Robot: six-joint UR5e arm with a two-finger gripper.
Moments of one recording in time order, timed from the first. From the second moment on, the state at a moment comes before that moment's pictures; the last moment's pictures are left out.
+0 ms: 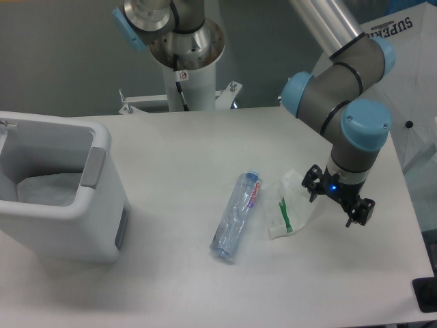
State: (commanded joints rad) arm 2.71 -2.08 -1.49 -1.02 1.52 1.44
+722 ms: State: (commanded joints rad) arm 2.66 -2.08 -1.54 -1.02 1.53 1.14
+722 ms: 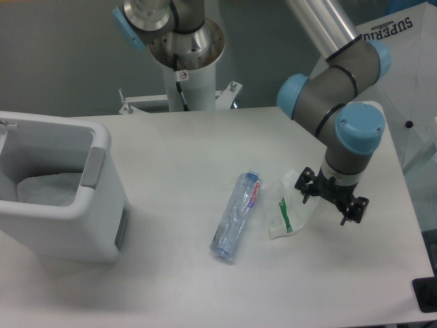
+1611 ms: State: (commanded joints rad) arm 2.65 -2.06 -1.66 -0.97 1.64 1.03
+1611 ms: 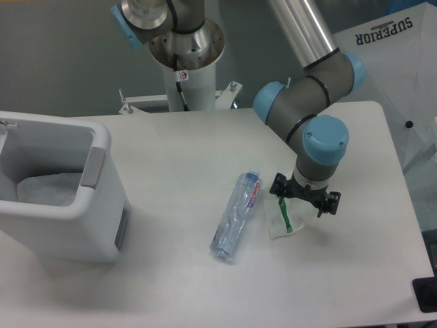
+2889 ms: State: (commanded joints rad) arm 2.61 -2.08 -1.68 -0.97 1.73 1.02
